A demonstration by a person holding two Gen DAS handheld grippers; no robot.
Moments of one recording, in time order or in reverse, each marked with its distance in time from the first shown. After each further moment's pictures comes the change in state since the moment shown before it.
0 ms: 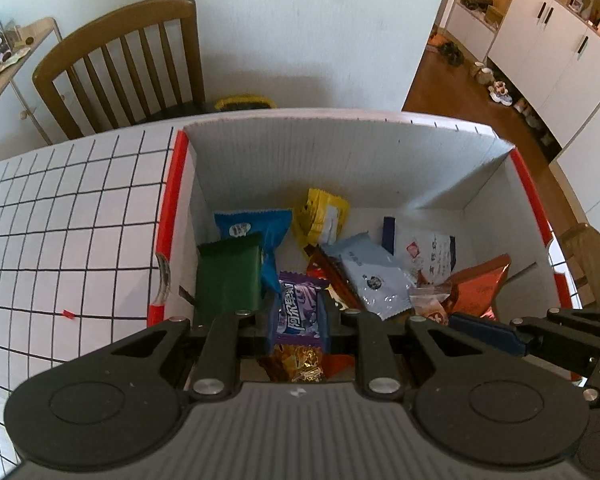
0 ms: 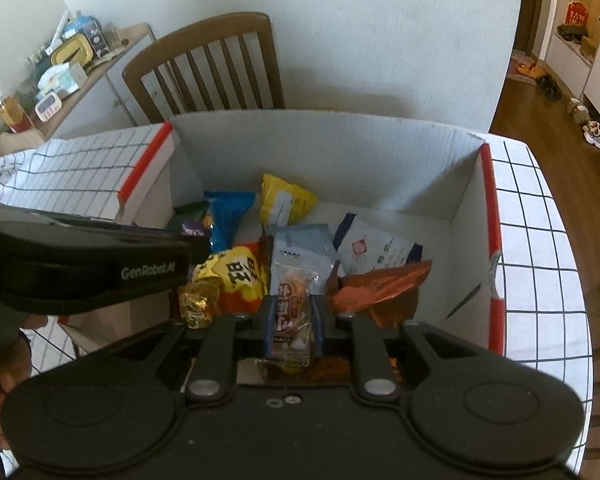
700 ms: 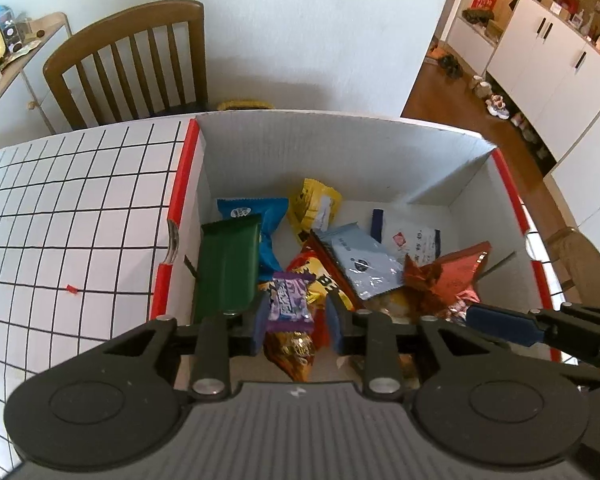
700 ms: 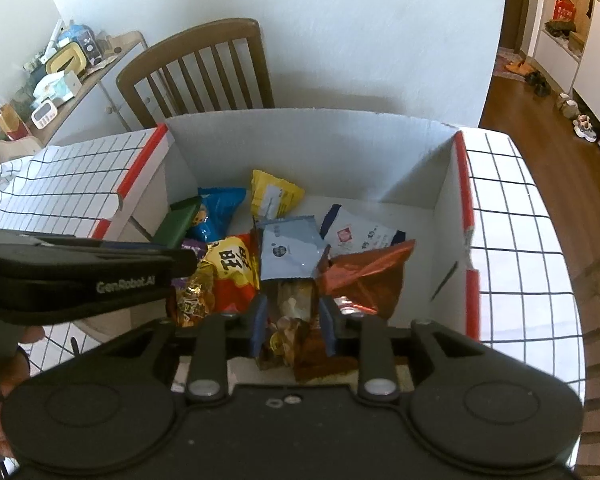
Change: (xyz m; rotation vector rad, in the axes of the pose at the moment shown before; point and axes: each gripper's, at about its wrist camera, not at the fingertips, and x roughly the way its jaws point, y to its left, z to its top) left arm -0.027 0.000 -0.020 -0.041 -0.036 -0.017; right arm -0.027 -0.008 -0.013 0.033 -0.032 -0.004
